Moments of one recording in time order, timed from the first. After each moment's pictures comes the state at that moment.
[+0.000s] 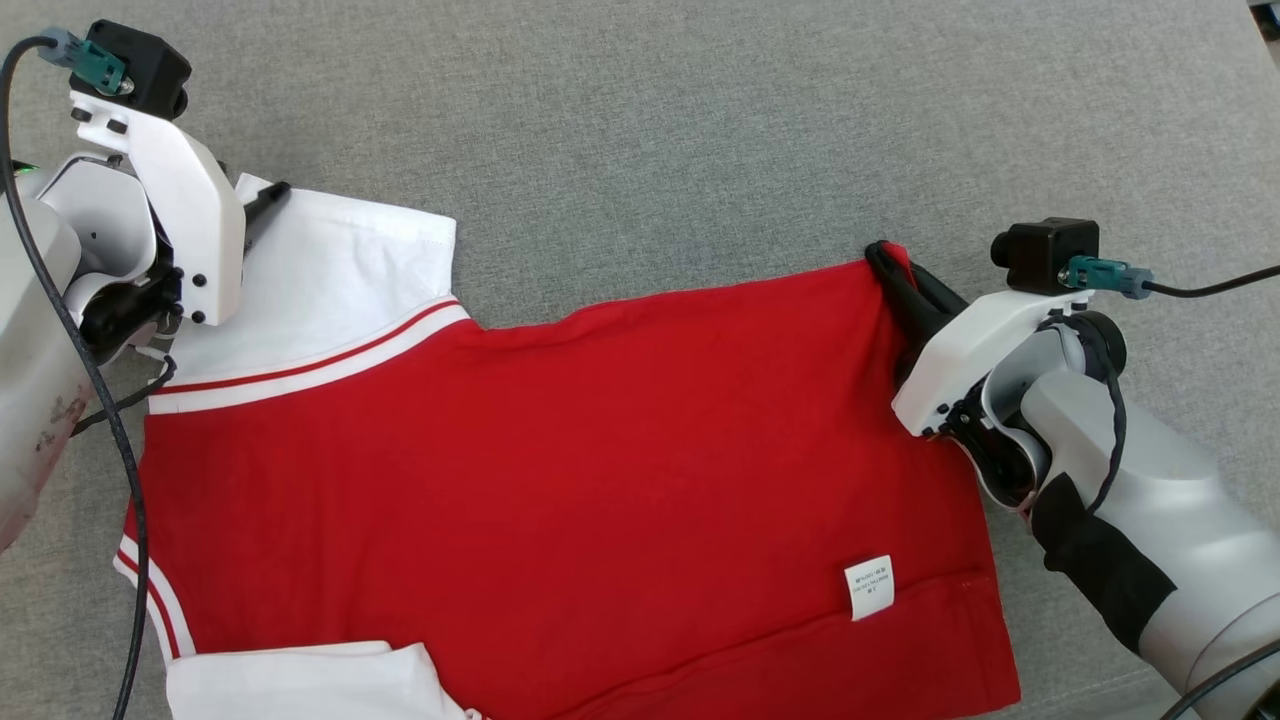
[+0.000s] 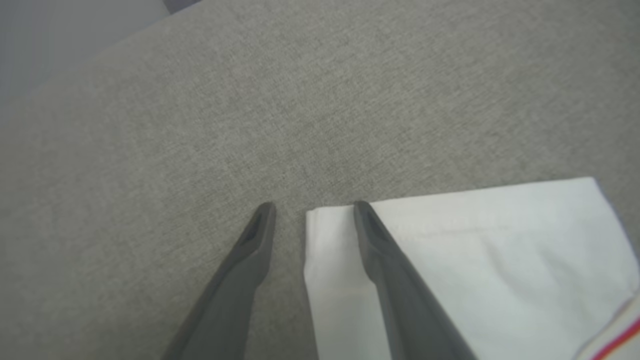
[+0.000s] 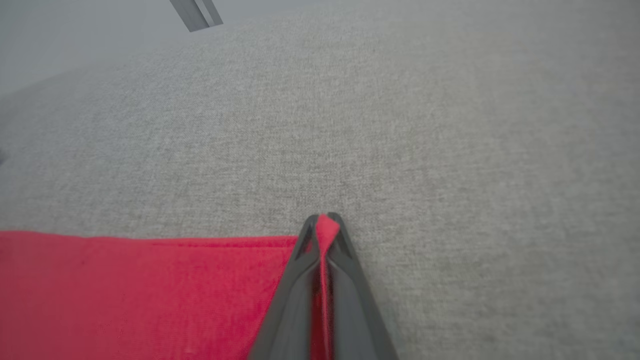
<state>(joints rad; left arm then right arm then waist) -1.18 0.53 -1.12 0.85 -1.05 -0.13 0.37 -0.95 -0.20 1.01 1.02 1.09 0.13 -0.27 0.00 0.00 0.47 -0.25</state>
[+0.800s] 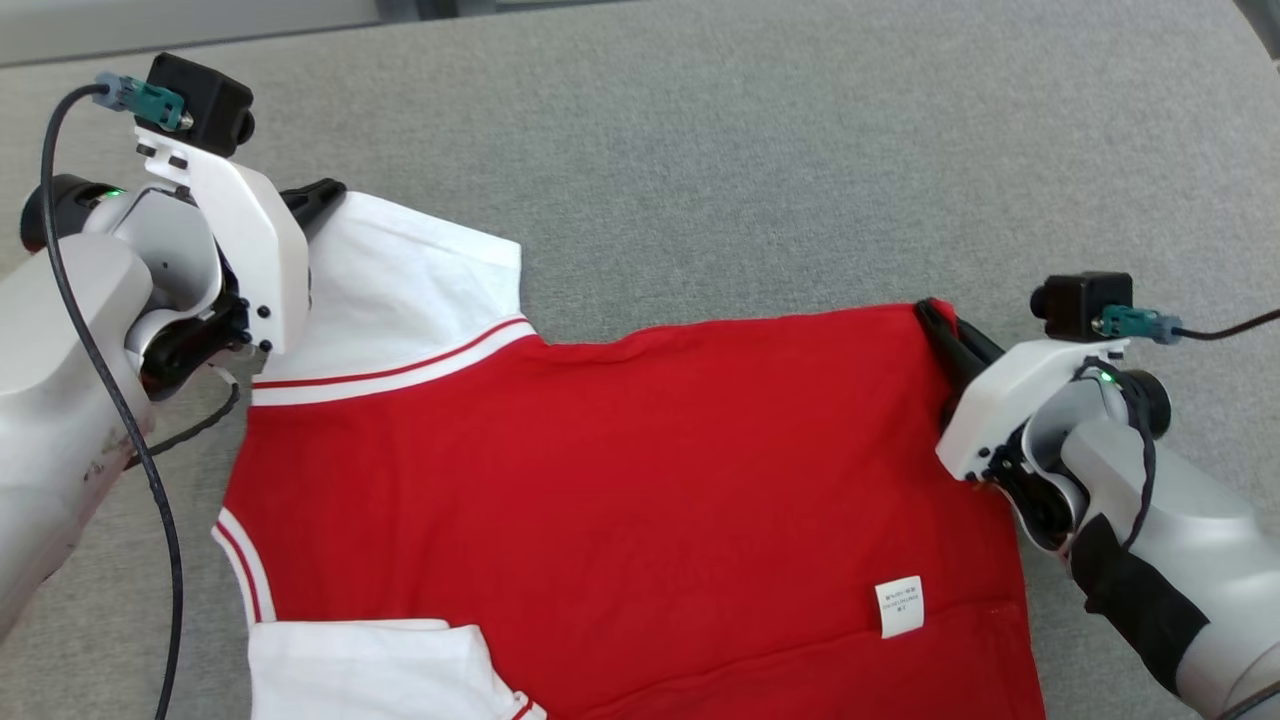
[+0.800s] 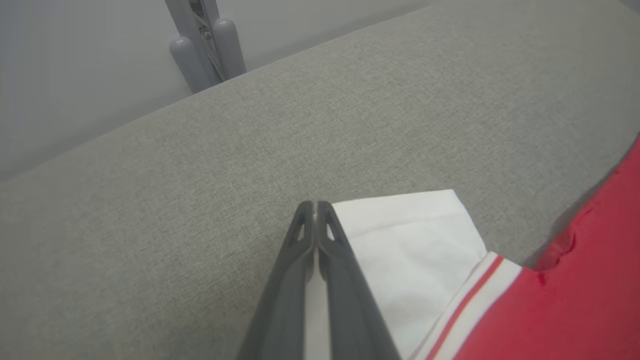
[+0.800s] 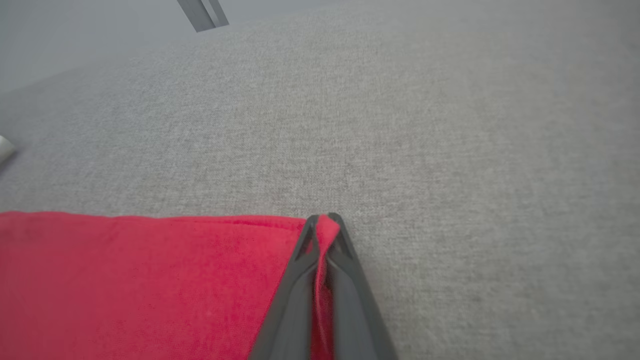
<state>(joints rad) -1.17 0.53 -1.25 0.75 -1.20 -0.13 0.21 -0.91 -0.25 1.08 1.06 1.17 0.13 -0.27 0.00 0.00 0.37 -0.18</state>
